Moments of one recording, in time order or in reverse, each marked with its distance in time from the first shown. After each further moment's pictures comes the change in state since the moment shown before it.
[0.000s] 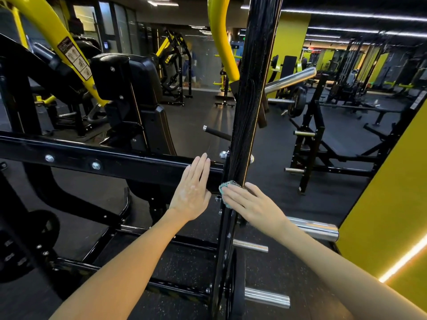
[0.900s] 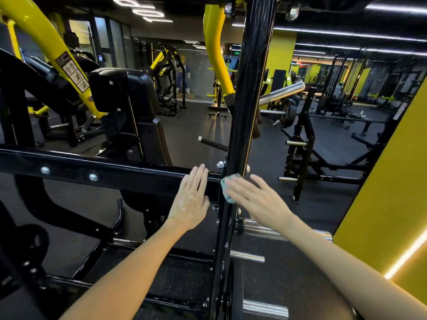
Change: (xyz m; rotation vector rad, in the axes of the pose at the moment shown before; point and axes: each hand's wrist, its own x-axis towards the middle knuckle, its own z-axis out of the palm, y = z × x) left_hand 0.002 -0.001 0.002 0.025 0.028 -0.008; right_hand 0.012 0.031 -0.032 -0.029 0.062 0.058
